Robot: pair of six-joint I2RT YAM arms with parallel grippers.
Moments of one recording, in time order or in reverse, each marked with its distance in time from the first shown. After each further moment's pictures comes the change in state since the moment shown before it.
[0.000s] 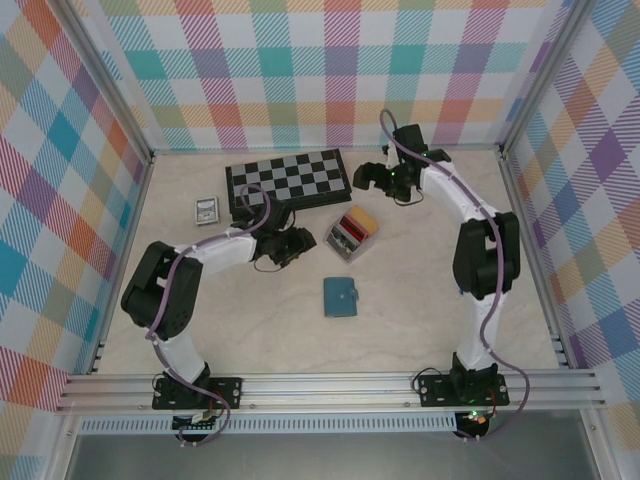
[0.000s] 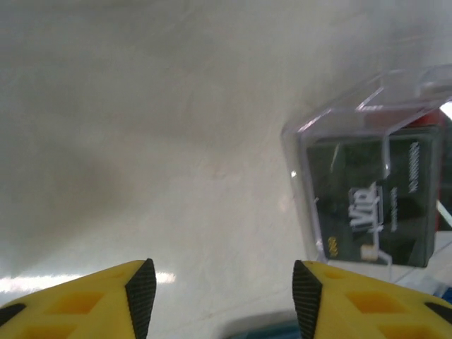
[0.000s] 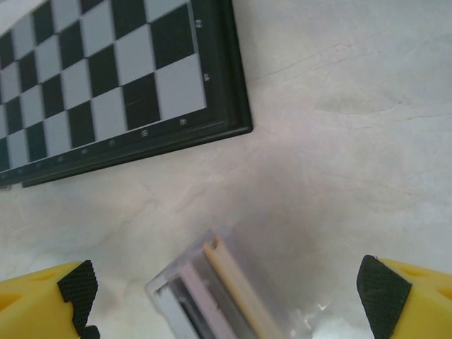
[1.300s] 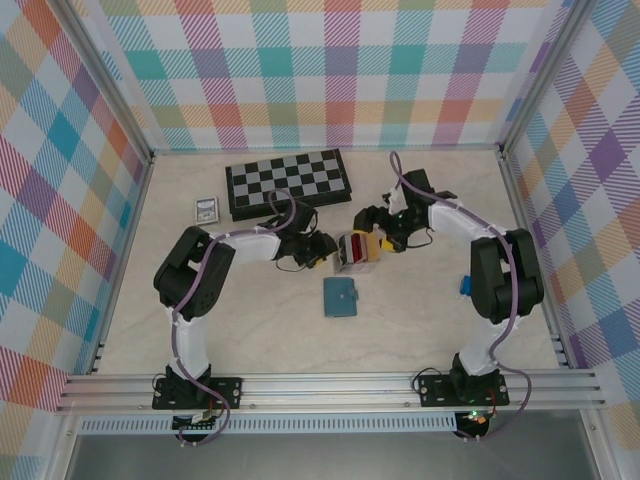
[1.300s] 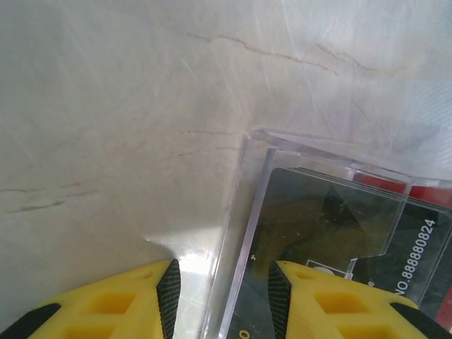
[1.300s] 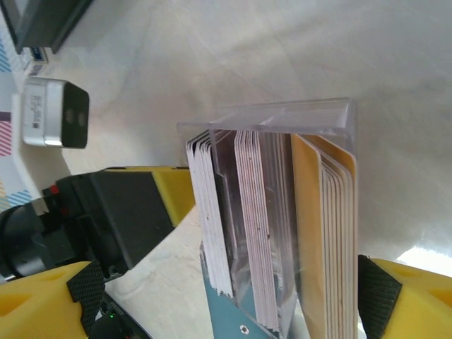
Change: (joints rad) left arm -0.093 0.194 0.079 0.141 0.122 -0.056; right arm 0.005 -0.273 -0.577 0.154 -0.322 0.123
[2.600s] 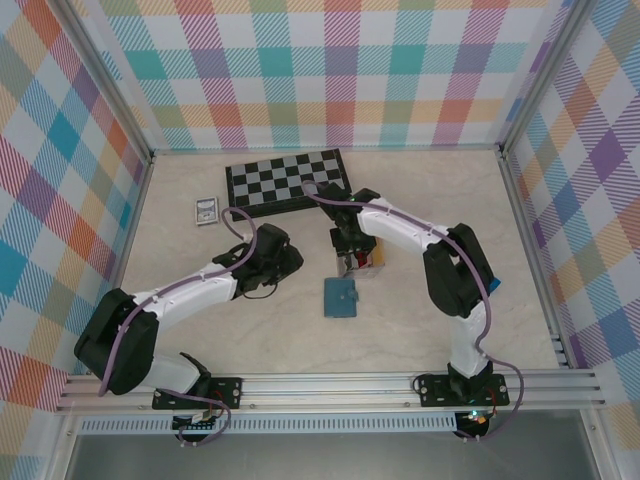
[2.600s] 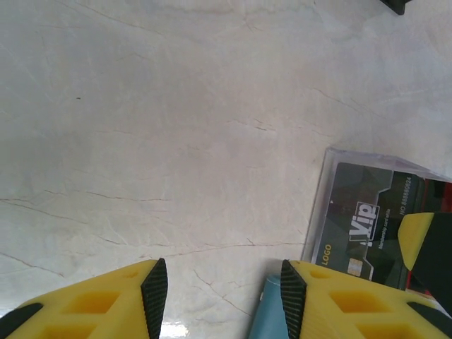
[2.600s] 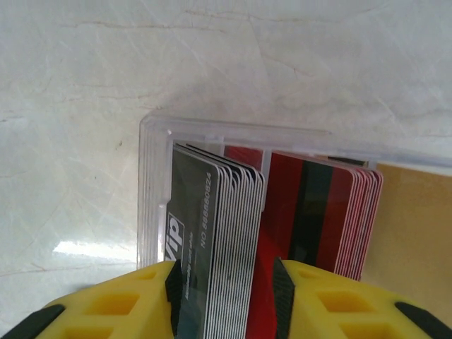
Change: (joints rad) left arm -0.048 -0.571 -0.374 -0.134 -0.433 -0.056; right arm 0.428 0.225 0.397 -0.403 0.860 -0.049
